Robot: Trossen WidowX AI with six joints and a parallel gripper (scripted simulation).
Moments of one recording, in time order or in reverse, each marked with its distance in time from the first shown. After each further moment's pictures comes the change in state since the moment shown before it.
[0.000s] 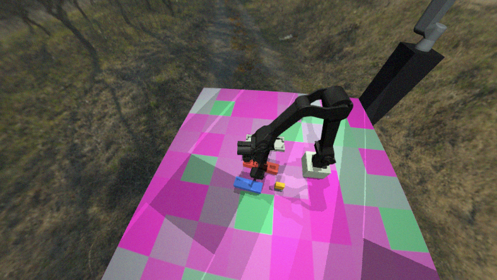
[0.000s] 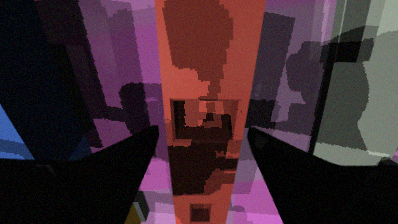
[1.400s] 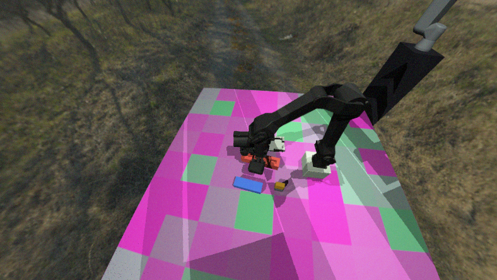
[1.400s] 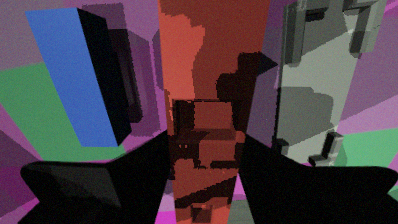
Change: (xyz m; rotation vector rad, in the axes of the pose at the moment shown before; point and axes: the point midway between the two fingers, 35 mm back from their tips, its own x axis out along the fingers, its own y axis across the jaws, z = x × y) arm -0.065 0.001 0.005 -0.003 0.012 0.000
